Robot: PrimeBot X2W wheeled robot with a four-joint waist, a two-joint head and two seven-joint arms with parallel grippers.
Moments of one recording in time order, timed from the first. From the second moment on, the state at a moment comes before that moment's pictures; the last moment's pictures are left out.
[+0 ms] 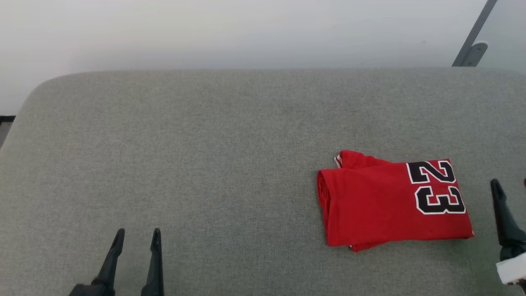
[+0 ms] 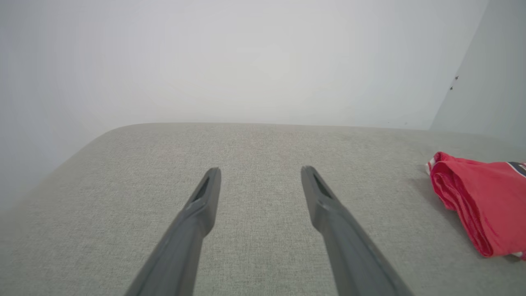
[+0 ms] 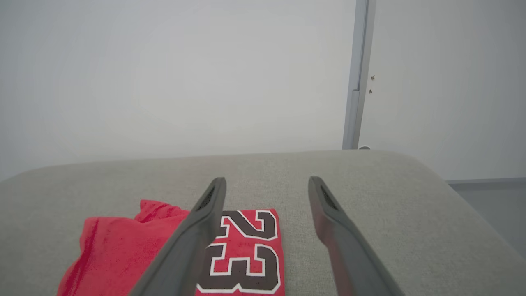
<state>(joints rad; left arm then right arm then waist) 0.23 0.06 0.01 -0.07 -0.14 -0.13 -0.26 0.03 -0.48 -0.02 0.14 0.60 0.13 -0.26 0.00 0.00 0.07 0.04</state>
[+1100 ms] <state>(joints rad) -0.09 0.07 -0.15 0.01 -0.13 -0.13 -0.26 -0.37 -0.80 0.31 0.23 0.92 0.13 0.60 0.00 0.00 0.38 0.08</state>
